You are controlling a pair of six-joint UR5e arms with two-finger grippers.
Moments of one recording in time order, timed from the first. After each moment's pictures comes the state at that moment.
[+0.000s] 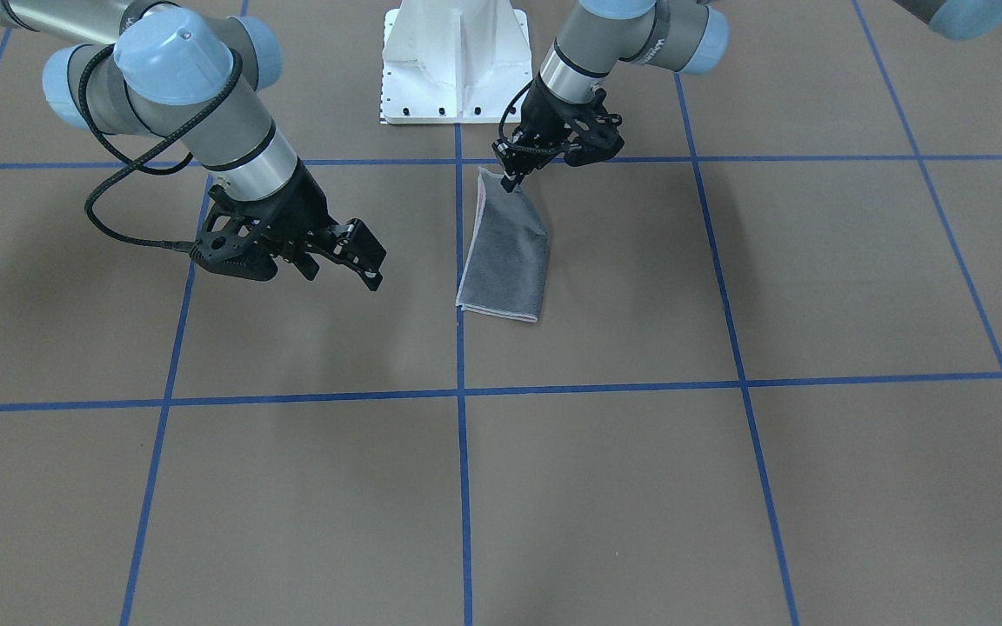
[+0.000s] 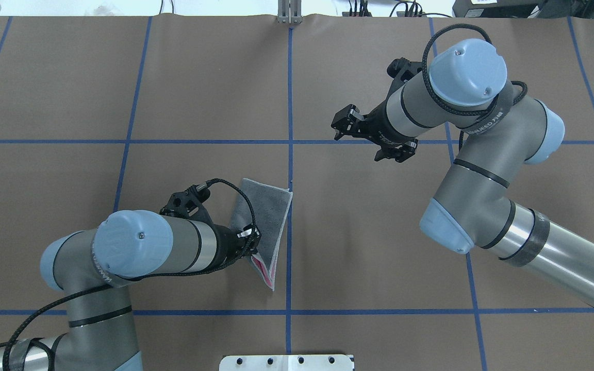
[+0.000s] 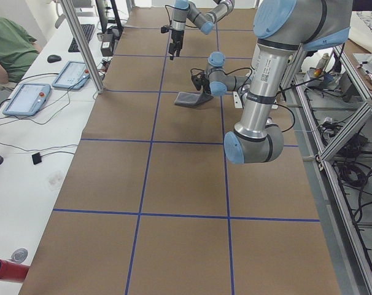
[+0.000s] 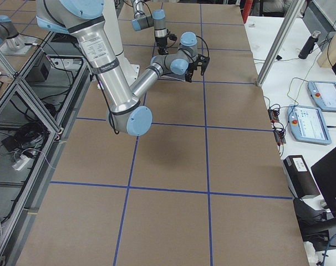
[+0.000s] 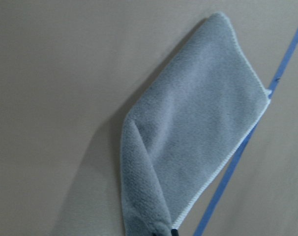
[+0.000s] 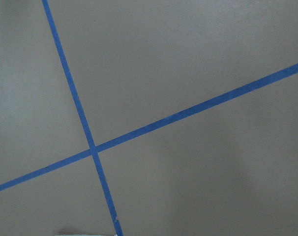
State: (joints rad) left arm -0.35 -2.01 -1.88 -1.99 -1.71 -1.94; right arm 0.71 -1.04 1.77 -1.29 2.01 1.56
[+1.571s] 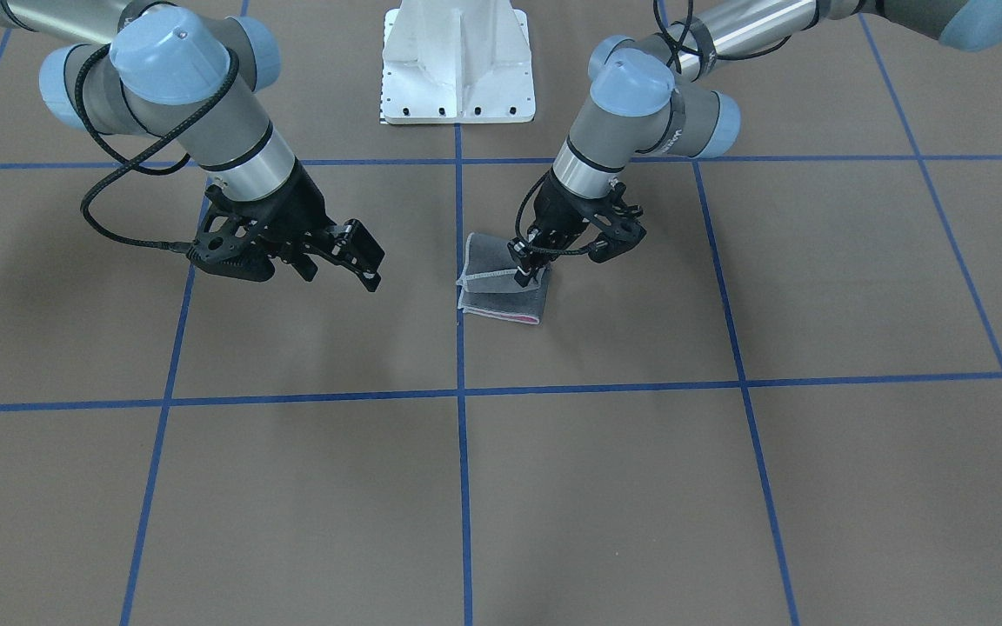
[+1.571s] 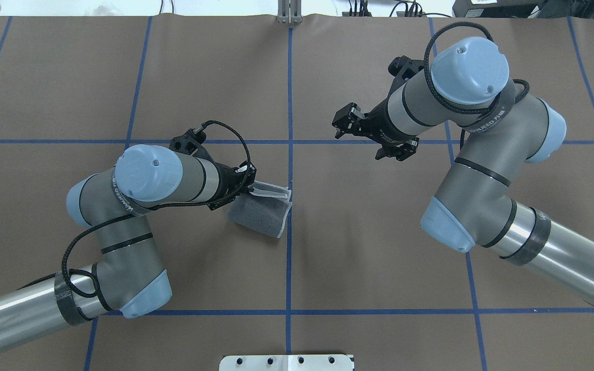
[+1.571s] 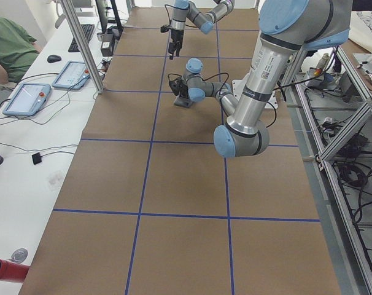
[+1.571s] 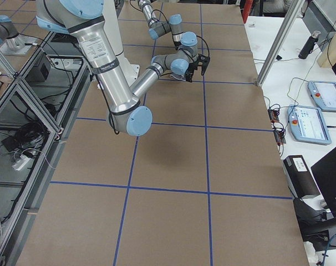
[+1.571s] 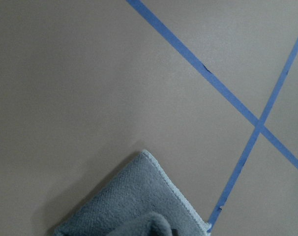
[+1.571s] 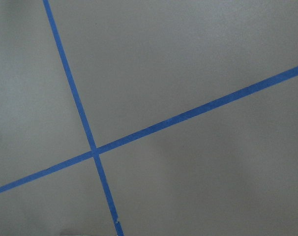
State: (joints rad) left arm -0.51 -2.10 -1.62 -2.15 -1.75 -1.95; right arm 0.72 -1.04 1.77 -1.29 2.01 1.56
